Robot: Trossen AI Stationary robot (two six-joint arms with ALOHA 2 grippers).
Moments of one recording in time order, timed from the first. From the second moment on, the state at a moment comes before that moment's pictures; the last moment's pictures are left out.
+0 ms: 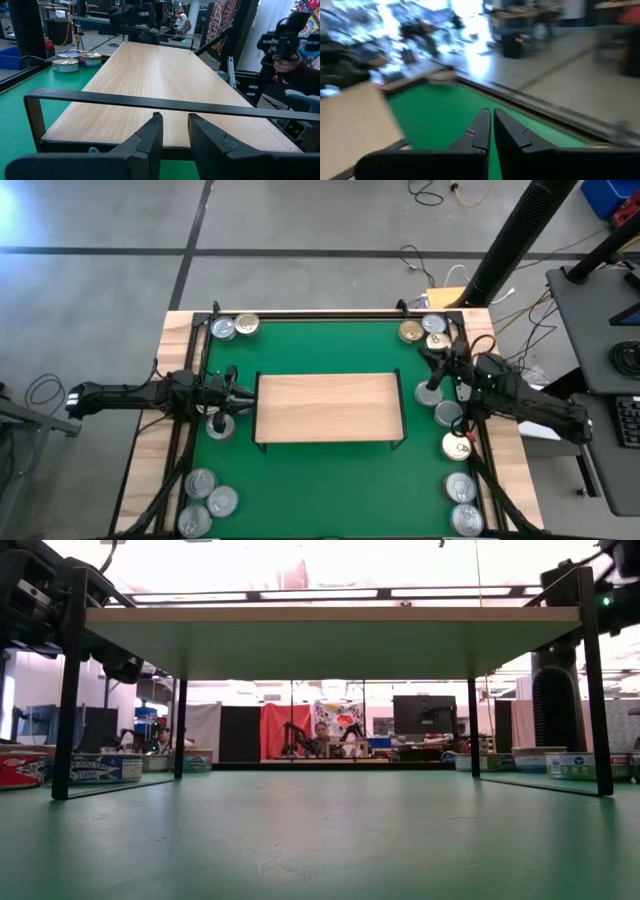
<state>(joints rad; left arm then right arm) 0.04 0.17 0.04 0.06 0.11 -0.14 -0.38 0.15 0.24 -0.22 0.24 0.20</state>
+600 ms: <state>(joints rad) 0.04 0.17 0.04 0.06 0.11 -0.14 -0.28 0.65 0.69 -0.47 0.20 0.19</state>
